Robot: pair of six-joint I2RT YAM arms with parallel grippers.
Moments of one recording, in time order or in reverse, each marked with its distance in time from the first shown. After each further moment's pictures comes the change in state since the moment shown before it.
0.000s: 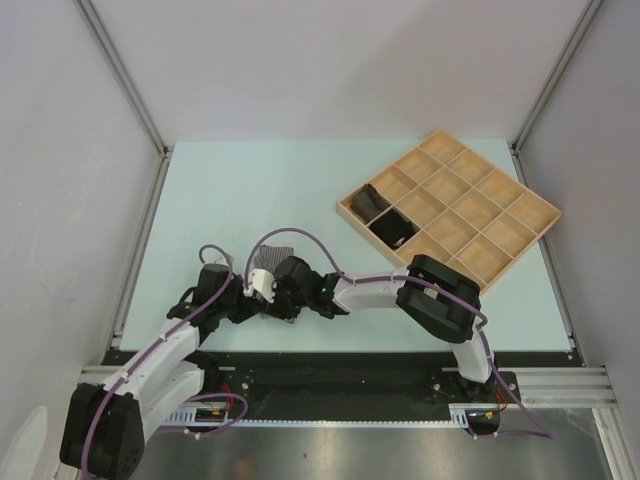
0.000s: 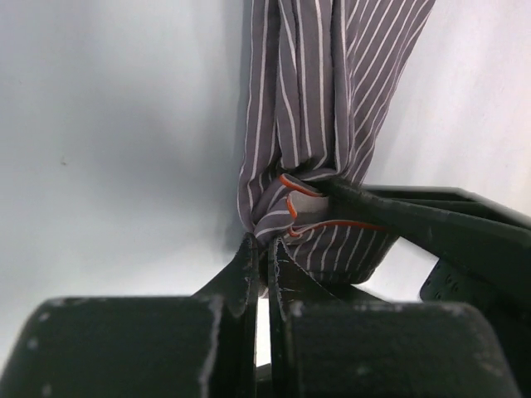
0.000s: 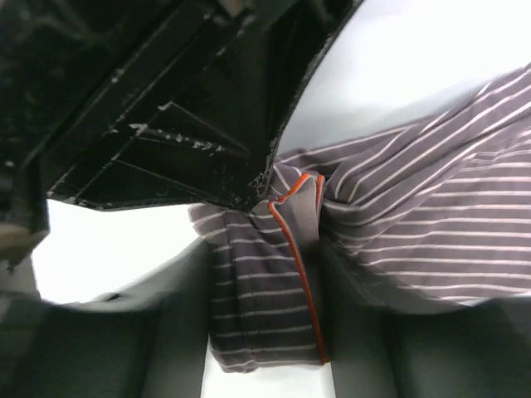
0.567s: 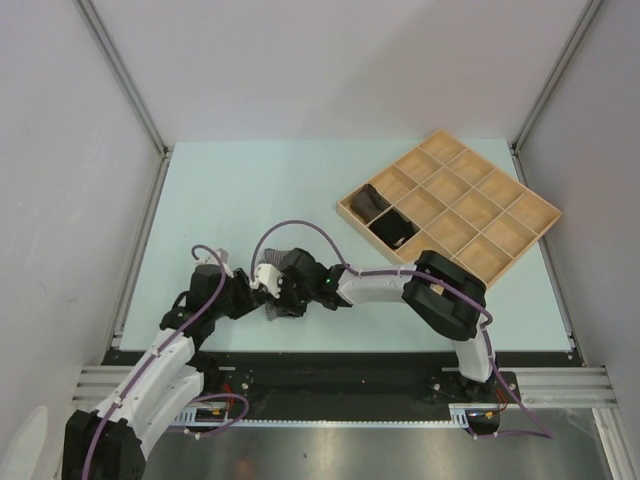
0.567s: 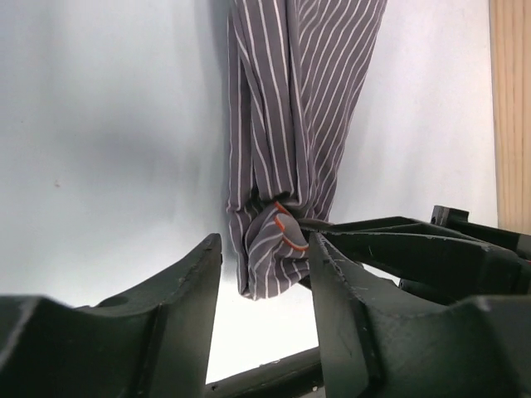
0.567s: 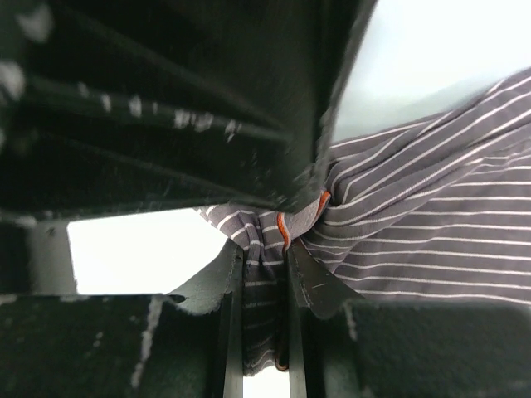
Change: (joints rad) left arm 0.019 -0.130 0.002 -0.010 0.003 0.018; right arm -0.034 -0.021 0.011 -0.091 -0.117 0.040
